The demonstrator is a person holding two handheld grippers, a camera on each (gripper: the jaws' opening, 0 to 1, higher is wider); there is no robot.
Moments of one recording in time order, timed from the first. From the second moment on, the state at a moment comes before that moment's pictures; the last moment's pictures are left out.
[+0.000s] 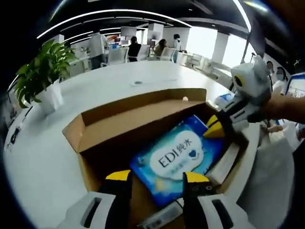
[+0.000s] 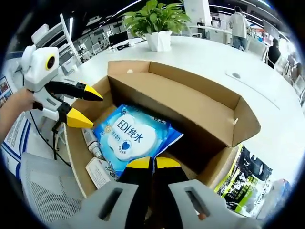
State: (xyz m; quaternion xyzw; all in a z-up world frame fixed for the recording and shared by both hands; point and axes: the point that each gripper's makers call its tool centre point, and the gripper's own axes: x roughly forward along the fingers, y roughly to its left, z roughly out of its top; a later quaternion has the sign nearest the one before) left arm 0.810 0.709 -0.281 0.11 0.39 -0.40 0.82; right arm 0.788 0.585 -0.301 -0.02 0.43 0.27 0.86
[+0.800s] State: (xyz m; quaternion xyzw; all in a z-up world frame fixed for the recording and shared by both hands) left arm 0.803 0.696 -0.329 0.03 0.50 -0.35 0.79; right arm 0.785 0.570 -0.297 -0.02 0.42 0.26 0.87
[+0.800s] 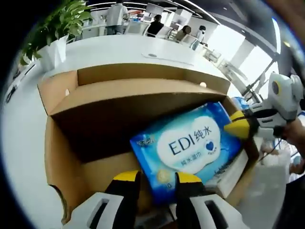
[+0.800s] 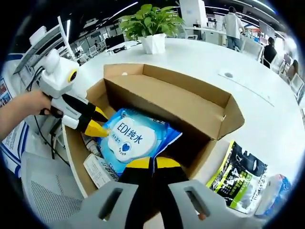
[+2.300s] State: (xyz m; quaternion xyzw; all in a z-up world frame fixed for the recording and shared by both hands) left arm 0.800 0.695 -0.289 0.02 0.48 -0.35 0.81; right arm 0.781 0.570 -0.262 0.03 0.38 0.25 0.89
